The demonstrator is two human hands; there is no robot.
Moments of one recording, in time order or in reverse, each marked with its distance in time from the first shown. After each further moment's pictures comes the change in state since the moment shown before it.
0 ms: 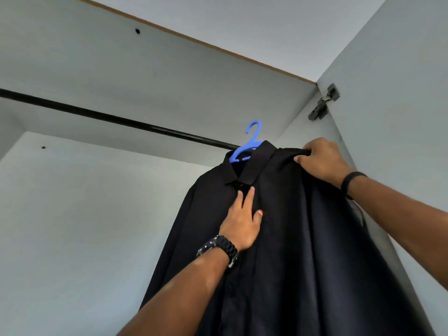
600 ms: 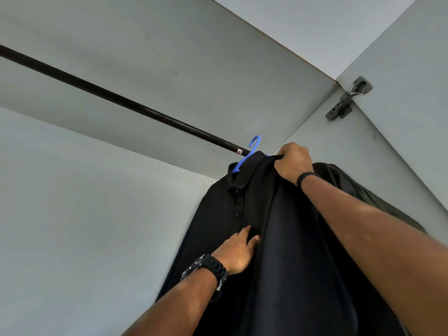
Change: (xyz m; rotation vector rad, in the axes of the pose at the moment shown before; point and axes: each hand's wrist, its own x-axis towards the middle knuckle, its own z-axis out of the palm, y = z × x) left_hand 0.076 -0.095 0.083 -0.161 -0.300 -0.031; right_hand 0.080 0.011 0.140 -0.083 0.152 0.012
